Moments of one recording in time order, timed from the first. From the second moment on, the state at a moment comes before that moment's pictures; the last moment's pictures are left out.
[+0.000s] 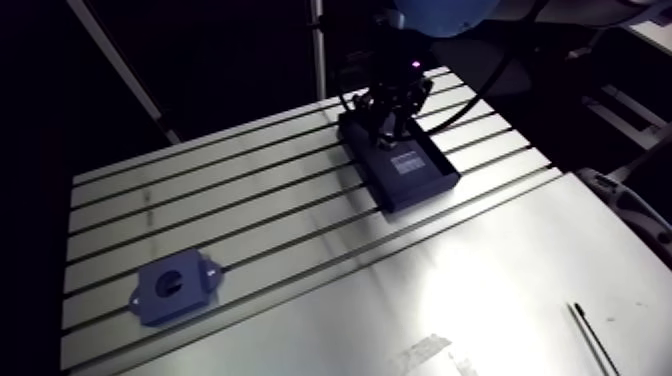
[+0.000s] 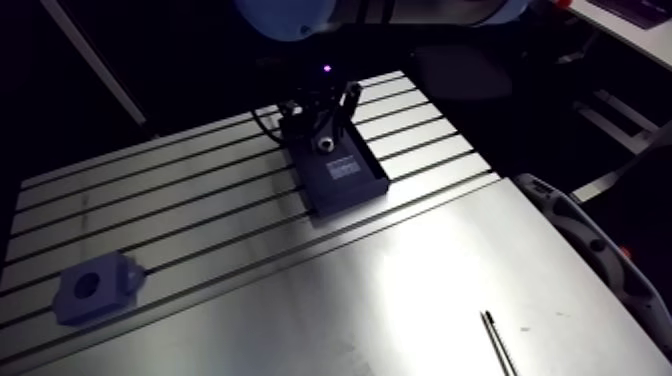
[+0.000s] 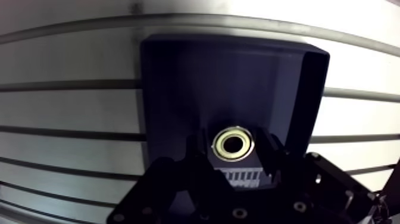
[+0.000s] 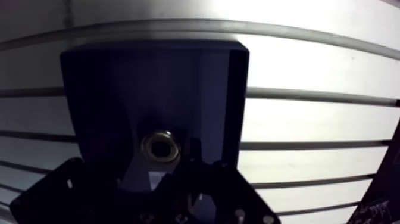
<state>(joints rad) -0.44 -1.04 1.73 -2.16 -1.60 -2.04</state>
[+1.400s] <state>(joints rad) -0.44 -1.04 1.73 -2.16 -1.61 -2.04</state>
